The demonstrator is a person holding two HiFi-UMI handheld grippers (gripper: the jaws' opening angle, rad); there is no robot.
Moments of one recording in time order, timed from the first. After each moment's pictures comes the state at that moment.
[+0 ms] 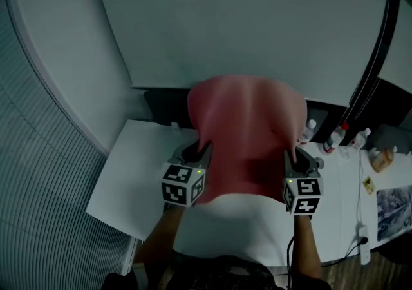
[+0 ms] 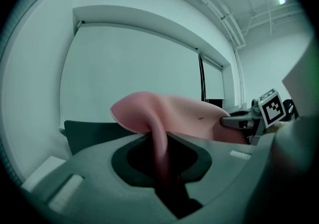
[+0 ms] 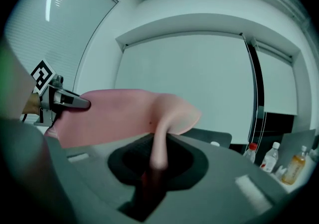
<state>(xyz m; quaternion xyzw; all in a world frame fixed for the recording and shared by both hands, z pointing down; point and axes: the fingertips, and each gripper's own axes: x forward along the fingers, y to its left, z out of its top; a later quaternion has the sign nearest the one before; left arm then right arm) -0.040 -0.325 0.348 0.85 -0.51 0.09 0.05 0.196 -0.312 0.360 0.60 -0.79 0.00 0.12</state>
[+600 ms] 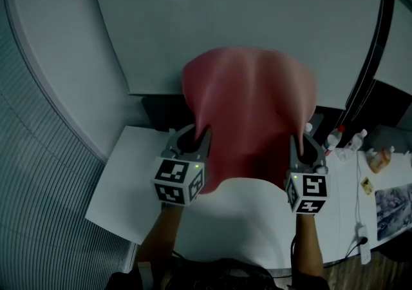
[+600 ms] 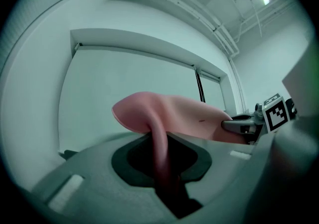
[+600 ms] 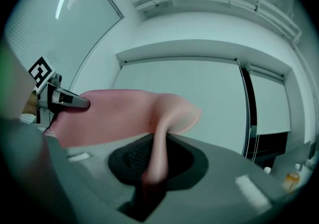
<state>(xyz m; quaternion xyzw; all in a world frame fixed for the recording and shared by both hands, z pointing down) -0.030 -0.328 0.257 0.86 -0.52 0.02 -0.03 0.201 -0.312 0.274 0.63 -0.77 -0.09 0.05</state>
